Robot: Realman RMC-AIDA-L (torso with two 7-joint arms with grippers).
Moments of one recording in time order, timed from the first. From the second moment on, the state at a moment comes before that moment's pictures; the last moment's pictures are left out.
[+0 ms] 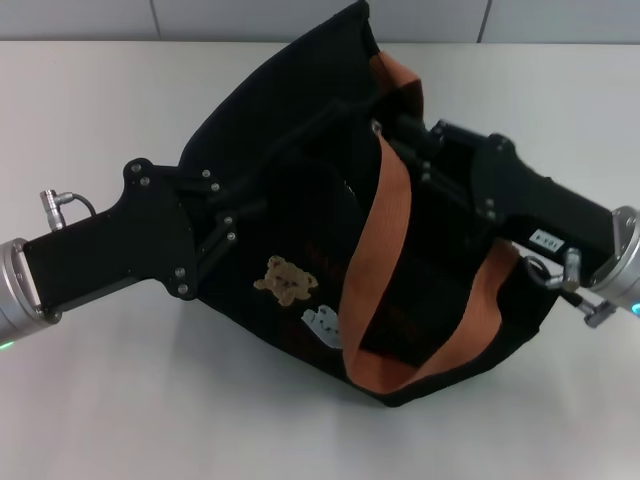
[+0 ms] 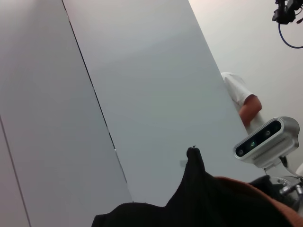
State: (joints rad) left arm -0.43 -2.07 0.61 0.37 1.73 1.87 -0.45; right arm 0.62 2.08 -0.31 -0.04 -1.93 -1.76 0.87
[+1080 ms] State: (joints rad) left arm -0.43 -2.07 0.62 0.37 1.71 1.94 -0.38; right arm 0.68 2.09 -0.35 0.06 -1.94 -1.61 0.85
